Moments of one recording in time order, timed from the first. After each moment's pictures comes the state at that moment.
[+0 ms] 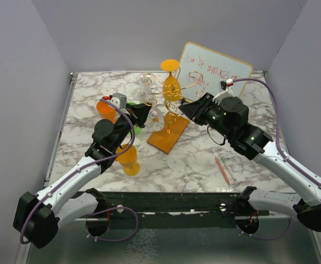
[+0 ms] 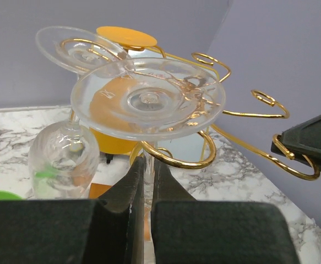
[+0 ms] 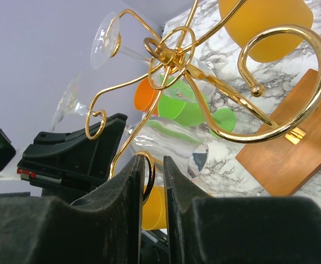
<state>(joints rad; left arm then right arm) -0.58 1.00 0.65 0.55 0.01 -0.39 0.76 1.09 1.14 -0.23 0.17 0.89</state>
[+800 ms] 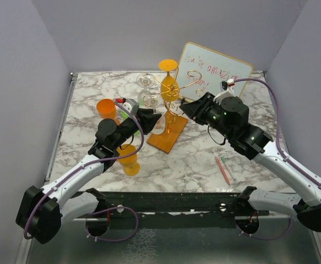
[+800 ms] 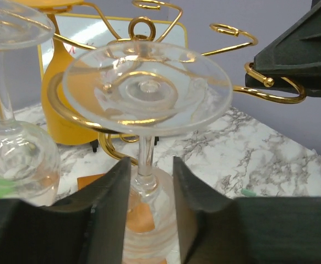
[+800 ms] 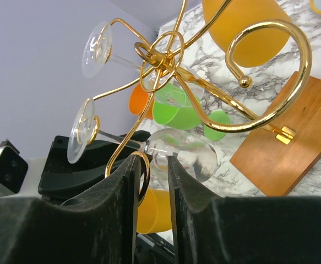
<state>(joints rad) -0.56 1.03 0.61 0.61 0.29 -0.22 0.76 1.09 1.13 -0.23 0.18 0.89</state>
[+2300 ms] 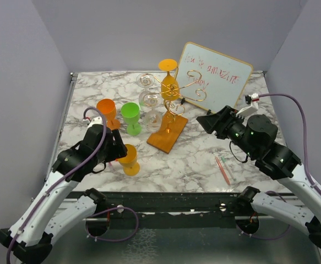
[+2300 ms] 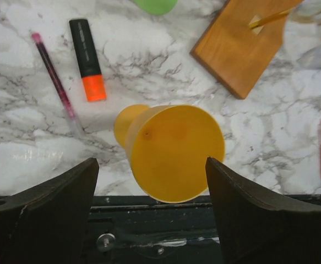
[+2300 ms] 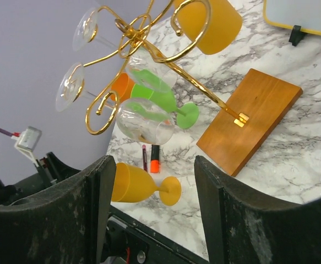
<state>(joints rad) -0.56 0.72 0.98 -1.02 -0.22 -0.72 0.76 0.80 1.05 -0.42 0.22 0.79</state>
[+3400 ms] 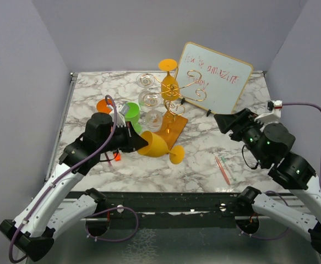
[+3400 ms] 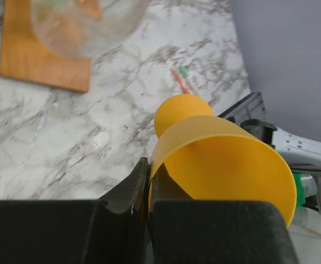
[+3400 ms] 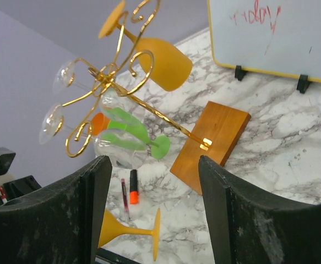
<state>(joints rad) -0.56 0.82 0.95 -0.67 0.33 -0.65 0.76 0.70 1.04 -0.52 0.44 0.78</state>
